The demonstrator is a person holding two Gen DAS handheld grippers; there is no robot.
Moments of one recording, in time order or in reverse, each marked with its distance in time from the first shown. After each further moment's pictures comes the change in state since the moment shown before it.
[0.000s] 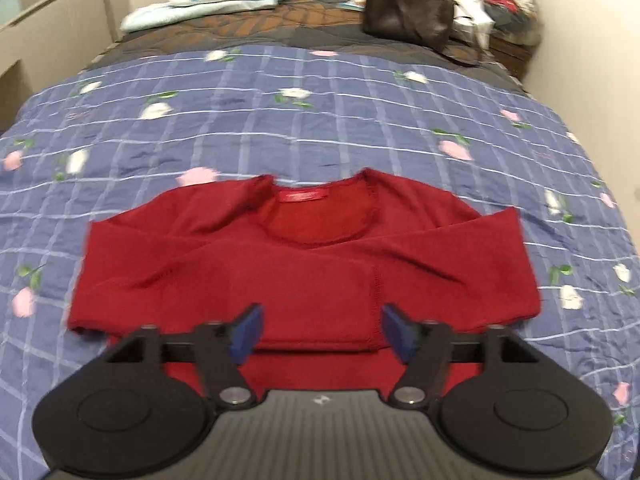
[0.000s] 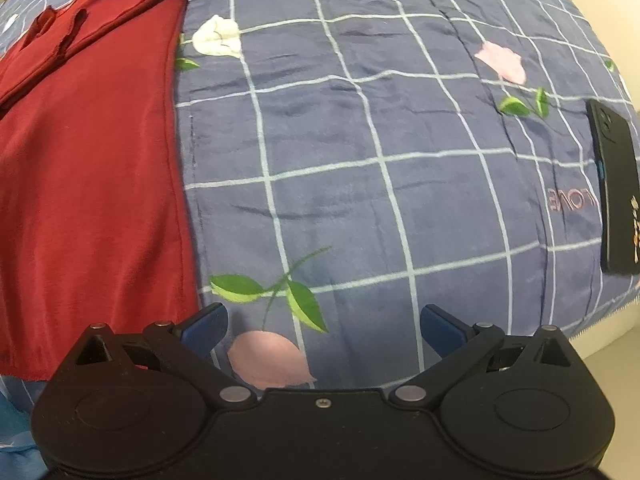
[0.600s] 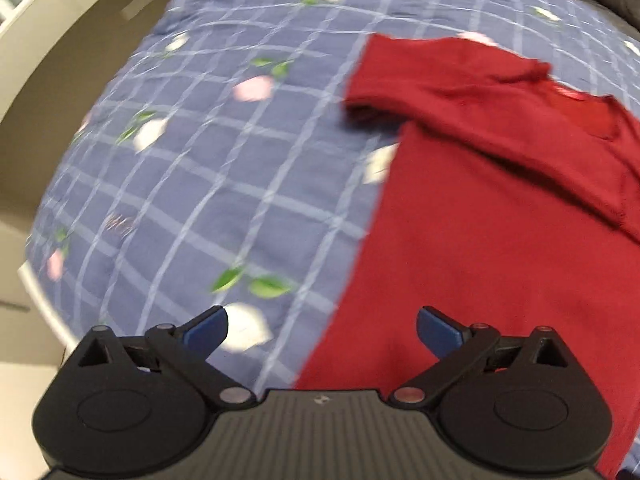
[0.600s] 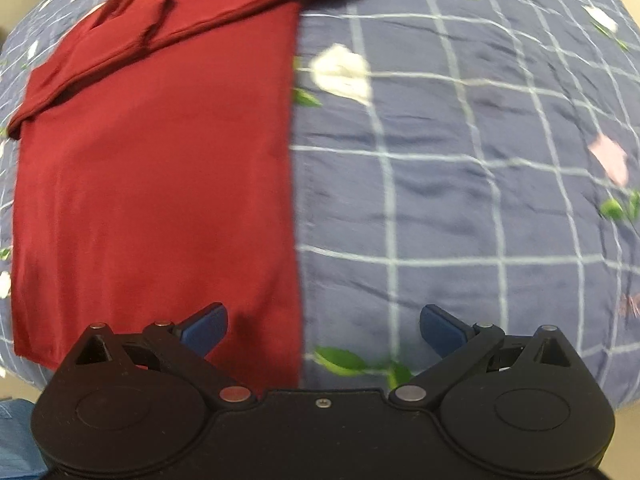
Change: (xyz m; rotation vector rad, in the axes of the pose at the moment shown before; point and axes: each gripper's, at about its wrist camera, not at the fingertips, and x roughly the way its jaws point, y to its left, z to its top) left arm -0.051 0.141 -0.127 -0.349 0.289 0.402; right arm -0.009 0.068 0.052 -0.180 -0.001 0.146
